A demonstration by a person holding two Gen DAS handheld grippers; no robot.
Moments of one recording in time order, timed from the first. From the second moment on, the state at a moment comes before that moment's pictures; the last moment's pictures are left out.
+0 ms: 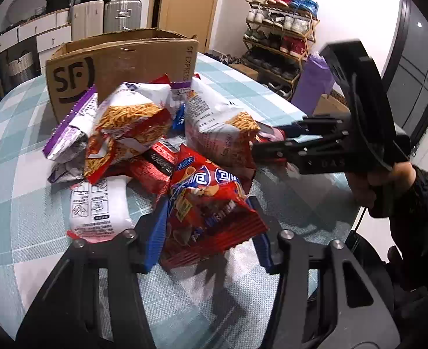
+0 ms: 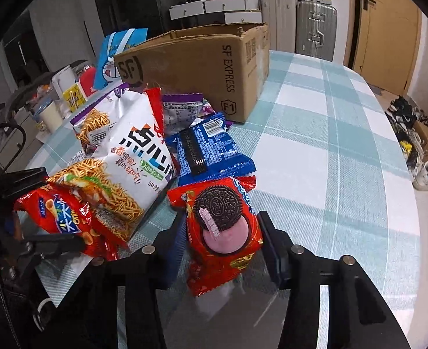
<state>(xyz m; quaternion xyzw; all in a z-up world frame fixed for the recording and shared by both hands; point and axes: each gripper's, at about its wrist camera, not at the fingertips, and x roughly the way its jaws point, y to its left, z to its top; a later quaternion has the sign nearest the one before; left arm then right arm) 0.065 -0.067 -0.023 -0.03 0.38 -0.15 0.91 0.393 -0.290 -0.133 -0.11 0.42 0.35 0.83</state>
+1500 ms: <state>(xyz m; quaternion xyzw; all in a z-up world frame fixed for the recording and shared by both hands) 0.114 0.058 0.120 -0.09 0.22 -0.02 0.97 0.394 -0.268 -0.014 0.00 0.29 0.38 0.88</state>
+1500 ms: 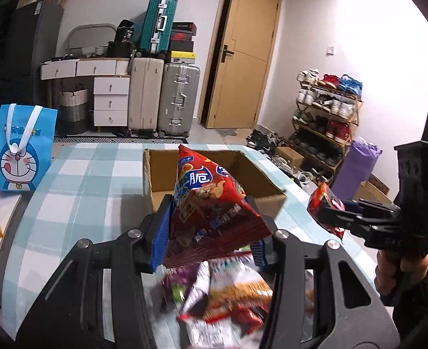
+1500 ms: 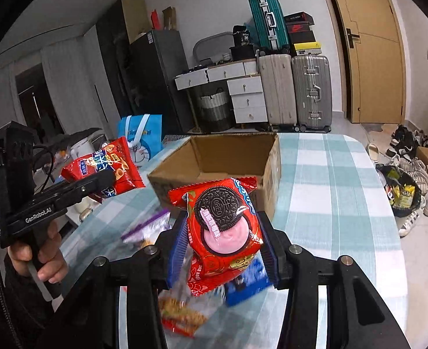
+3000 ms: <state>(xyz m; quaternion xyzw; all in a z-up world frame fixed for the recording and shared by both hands) 0.237 0.077 0.079 -0.04 0.26 0.00 0.96 0.487 -0.204 -0.013 -0.01 0.29 0.38 0.88</state>
